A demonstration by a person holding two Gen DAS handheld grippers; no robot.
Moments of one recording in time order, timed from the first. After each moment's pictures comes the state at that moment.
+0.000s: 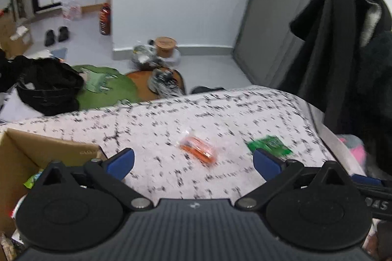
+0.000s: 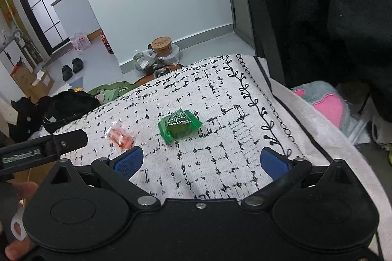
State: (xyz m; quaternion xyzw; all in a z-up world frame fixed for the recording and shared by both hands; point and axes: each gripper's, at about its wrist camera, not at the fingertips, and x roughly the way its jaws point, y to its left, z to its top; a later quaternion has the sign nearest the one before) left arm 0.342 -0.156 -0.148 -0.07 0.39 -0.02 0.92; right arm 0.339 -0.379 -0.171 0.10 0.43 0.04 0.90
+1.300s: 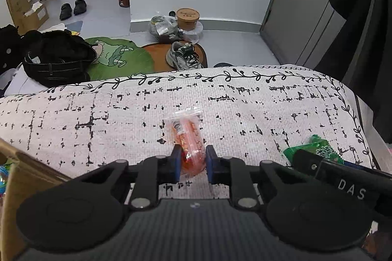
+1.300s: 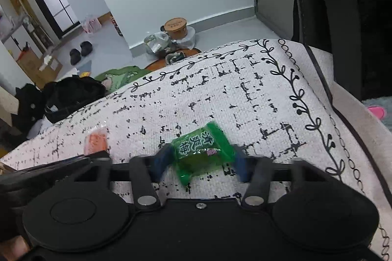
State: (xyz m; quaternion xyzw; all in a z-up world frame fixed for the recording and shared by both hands) left arm 0.406 -0.176 -0.214 -0.08 0.45 0.04 0.89; right arm 0.421 -0.355 -0.233 0.09 0.46 0.08 0.88
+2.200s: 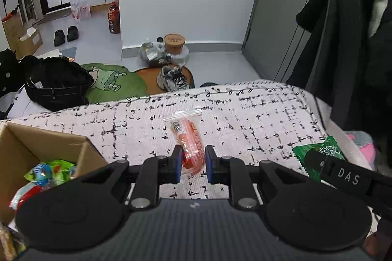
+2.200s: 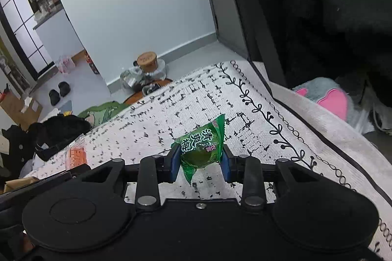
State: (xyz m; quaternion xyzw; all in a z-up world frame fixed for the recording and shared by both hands) left arm 0.340 -0.178 -0.149 -0.06 0.40 0.00 0.91; right arm 0.342 -0.360 -0.174 0.13 0.40 -0.02 0.91
